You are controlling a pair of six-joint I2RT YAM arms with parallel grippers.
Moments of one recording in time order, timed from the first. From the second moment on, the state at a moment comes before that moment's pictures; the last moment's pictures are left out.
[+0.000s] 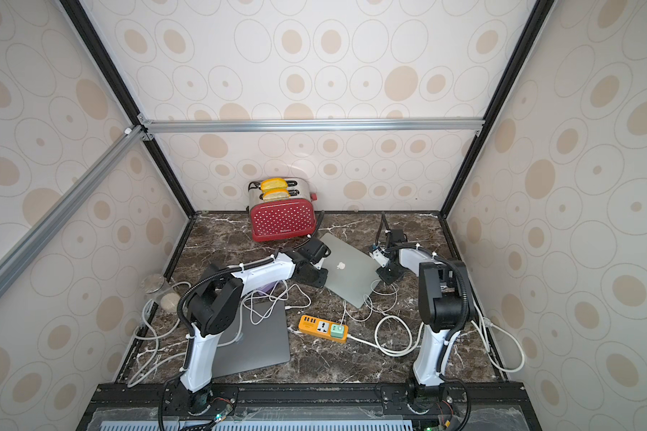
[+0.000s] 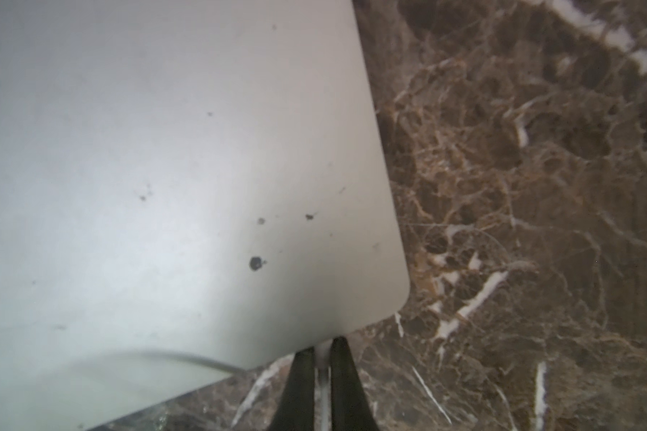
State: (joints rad) left arm -0.72 2.12 1.57 -0.60 0.00 -0.37; right arm 0.17 1.91 1.24 -0.61 0.02 -0.58
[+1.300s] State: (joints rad) left arm -0.87 1.51 1.15 -0.63 0.15 -0.38; right arm 0.16 1.50 1.16 -0.82 0.28 -0.25
